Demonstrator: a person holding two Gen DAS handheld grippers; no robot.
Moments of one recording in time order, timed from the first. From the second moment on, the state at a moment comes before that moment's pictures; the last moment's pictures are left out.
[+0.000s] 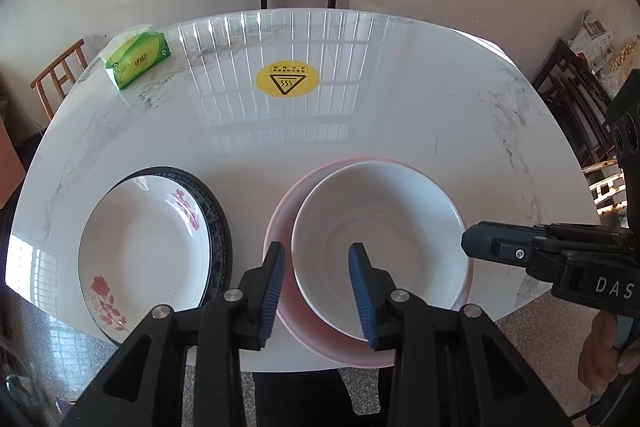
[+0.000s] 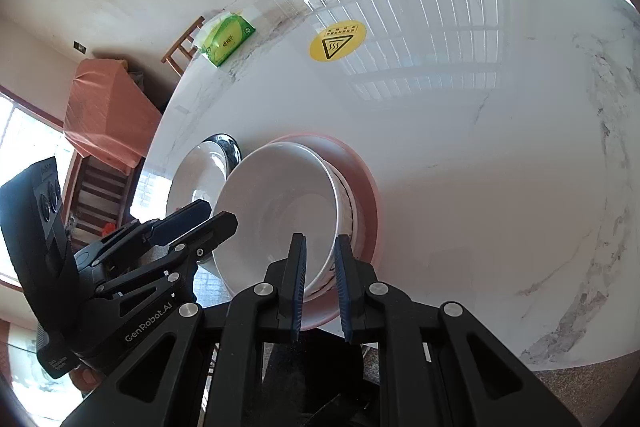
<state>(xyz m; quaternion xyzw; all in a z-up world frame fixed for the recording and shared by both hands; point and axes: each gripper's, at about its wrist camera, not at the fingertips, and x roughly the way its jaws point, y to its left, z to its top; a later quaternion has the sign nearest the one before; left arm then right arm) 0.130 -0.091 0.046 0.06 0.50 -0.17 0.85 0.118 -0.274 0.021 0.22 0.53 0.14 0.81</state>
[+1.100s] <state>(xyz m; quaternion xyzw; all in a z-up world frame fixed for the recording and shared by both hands) 0.134 -0.050 0.008 0.02 0.55 -0.12 0.83 0.113 -0.279 -0.001 0.15 0.53 0.11 0.83</state>
